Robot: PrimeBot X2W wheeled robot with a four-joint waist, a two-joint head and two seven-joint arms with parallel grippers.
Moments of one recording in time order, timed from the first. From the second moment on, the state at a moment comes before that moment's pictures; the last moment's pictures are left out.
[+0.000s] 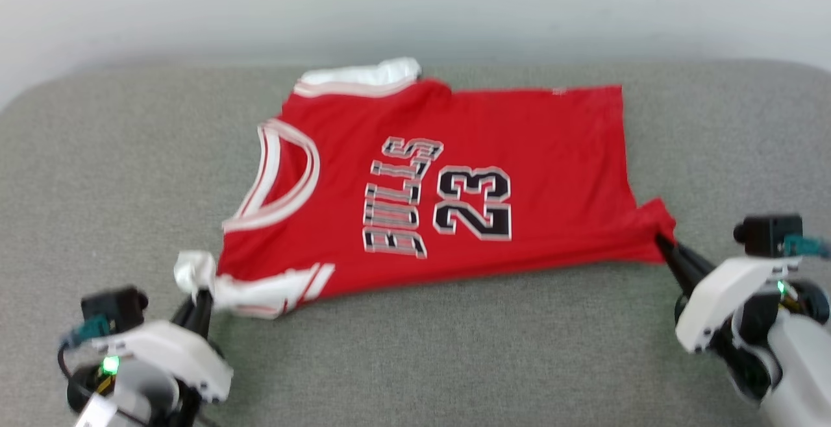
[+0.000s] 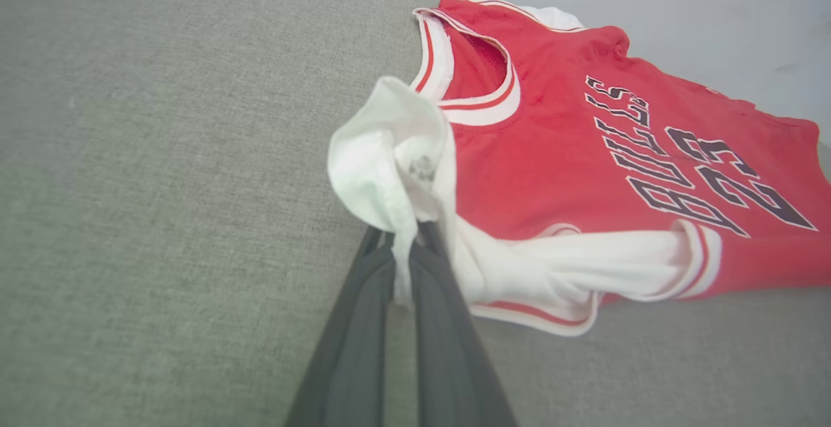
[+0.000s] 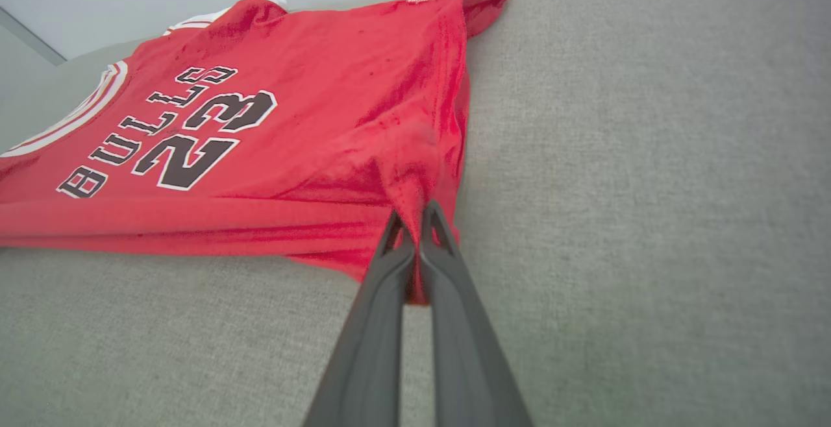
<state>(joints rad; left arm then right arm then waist) -0.28 0.40 -0.29 0.51 -0.78 0.01 -0.15 -0.47 -0.39 0.37 0.66 0.70 0.14 0.00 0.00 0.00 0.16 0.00</state>
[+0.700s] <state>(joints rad) 0.26 0.50 -0.25 0.02 -0.88 0.21 0.04 0.14 -0.22 0.00 0.26 0.52 0.14 0.19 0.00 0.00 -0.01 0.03</state>
